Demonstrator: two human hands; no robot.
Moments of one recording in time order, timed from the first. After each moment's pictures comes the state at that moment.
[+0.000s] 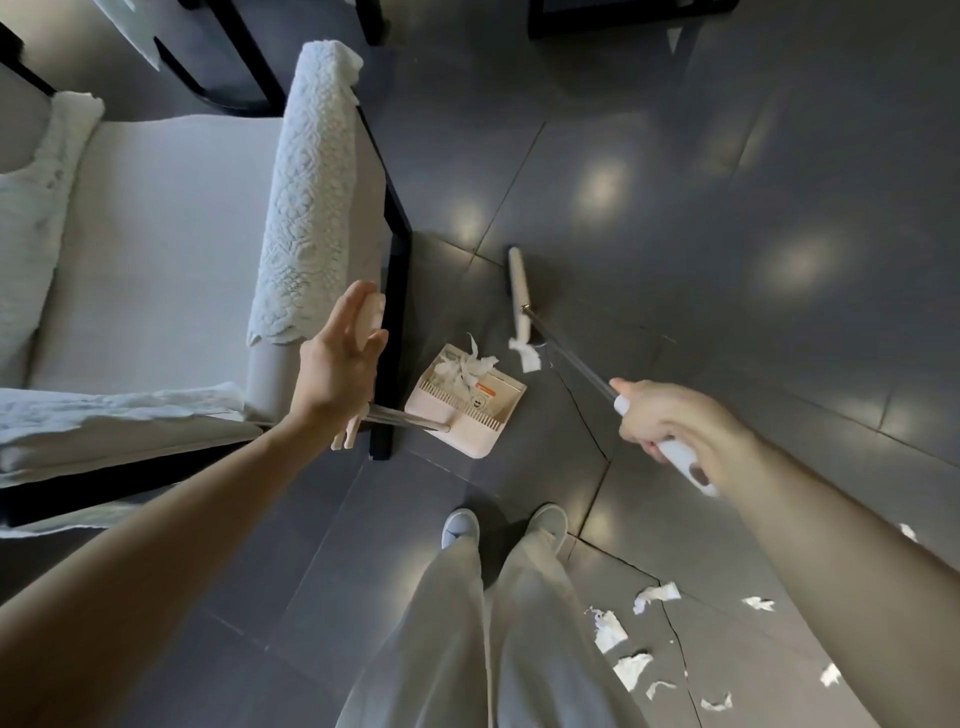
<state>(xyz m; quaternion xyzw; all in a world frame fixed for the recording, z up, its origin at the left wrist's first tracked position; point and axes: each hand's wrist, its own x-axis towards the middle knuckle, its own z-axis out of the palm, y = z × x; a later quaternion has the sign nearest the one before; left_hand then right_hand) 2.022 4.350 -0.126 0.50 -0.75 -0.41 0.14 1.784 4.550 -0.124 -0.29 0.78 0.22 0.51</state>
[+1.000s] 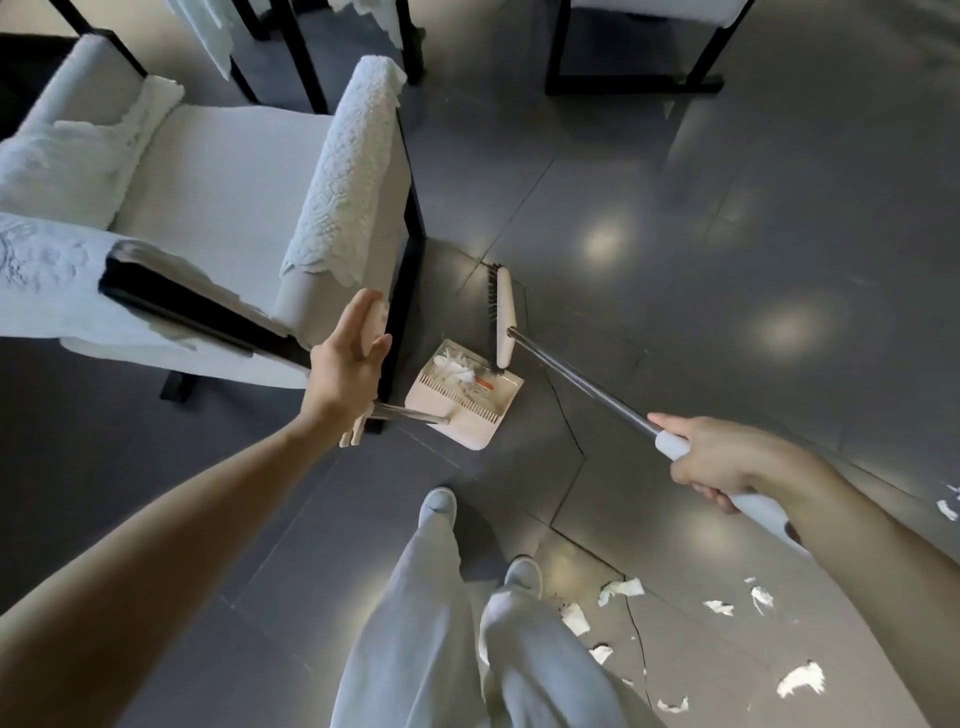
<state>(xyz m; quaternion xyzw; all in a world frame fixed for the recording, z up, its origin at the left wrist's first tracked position) 2.104 4.461 -0.094 0.51 -0.73 -0.41 0.19 1.845 4.708 -0.039 -0.21 0.82 0.04 0.53</state>
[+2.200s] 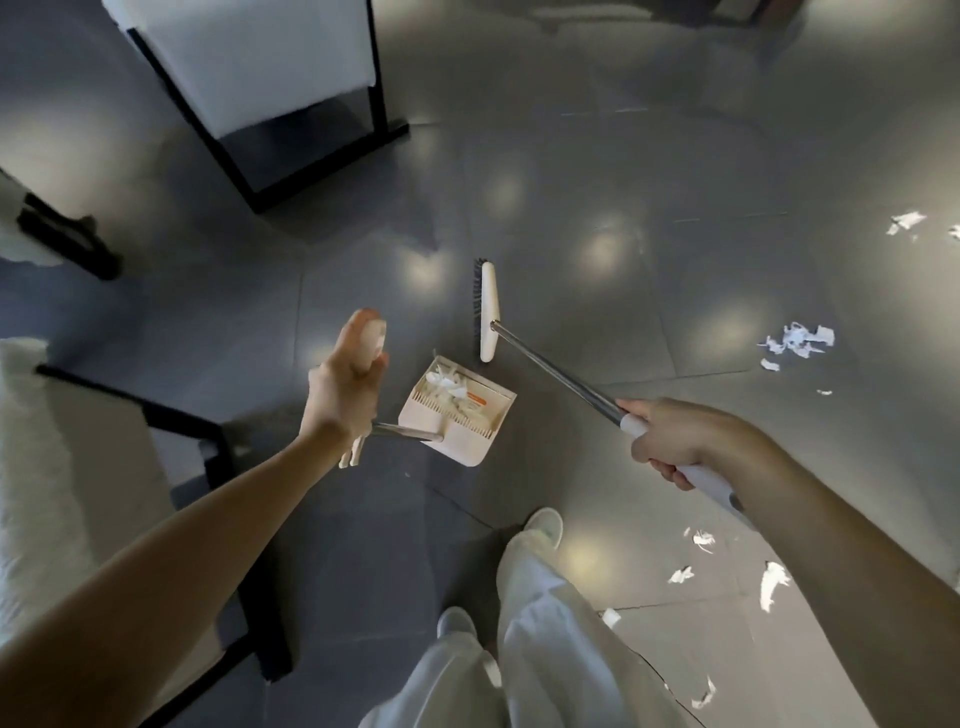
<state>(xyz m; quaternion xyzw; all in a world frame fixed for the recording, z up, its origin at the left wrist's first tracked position) 1.722 4.506 -0.061 0.30 -0.85 -0.43 0.04 1.626 4.813 -0.045 0.01 0.86 -0.18 0.49</state>
